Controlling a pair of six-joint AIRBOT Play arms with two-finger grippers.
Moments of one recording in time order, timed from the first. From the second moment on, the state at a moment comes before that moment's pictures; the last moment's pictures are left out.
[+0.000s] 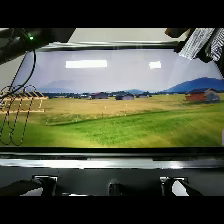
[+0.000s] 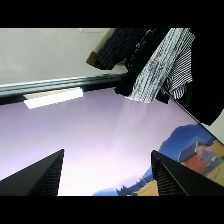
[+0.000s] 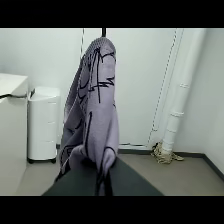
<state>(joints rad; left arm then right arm) -0.27 -1.33 1.79 0.89 -0.74 -1.28 -0.54 -1.07 1.80 -2.97 1.13 2.32</state>
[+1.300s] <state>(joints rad) -0.27 -1.33 1.79 0.89 -0.74 -1.28 -0.71 -1.05 1.80 -2.68 1.03 2.24</state>
